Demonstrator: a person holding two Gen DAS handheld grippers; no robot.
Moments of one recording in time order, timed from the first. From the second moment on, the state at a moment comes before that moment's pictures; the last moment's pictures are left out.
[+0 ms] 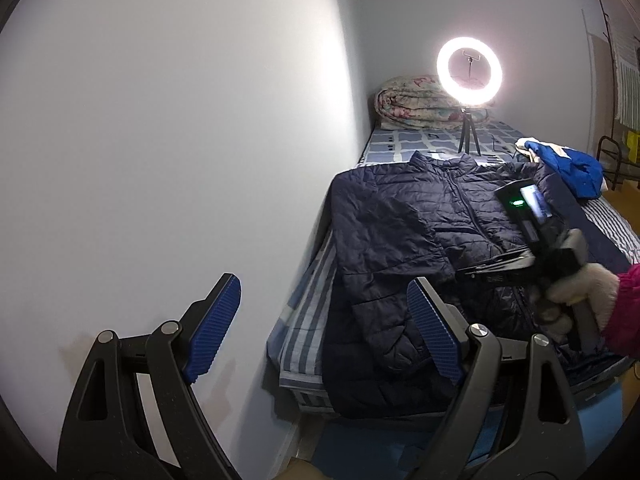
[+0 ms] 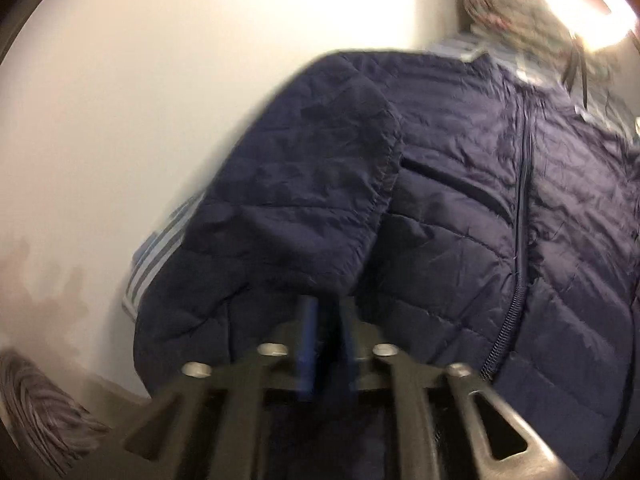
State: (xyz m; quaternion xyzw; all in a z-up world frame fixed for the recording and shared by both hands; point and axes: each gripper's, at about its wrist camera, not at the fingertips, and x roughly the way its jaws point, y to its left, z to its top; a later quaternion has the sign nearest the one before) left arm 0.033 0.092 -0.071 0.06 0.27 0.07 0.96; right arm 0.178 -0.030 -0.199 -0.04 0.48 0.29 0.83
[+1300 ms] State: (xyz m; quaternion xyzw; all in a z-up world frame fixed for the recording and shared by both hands) left arm 0.120 0.071 -0.048 0.04 0.25 0.04 0.97; right arm 0.200 -0.060 -0.152 -0.03 0.39 0.38 0.84
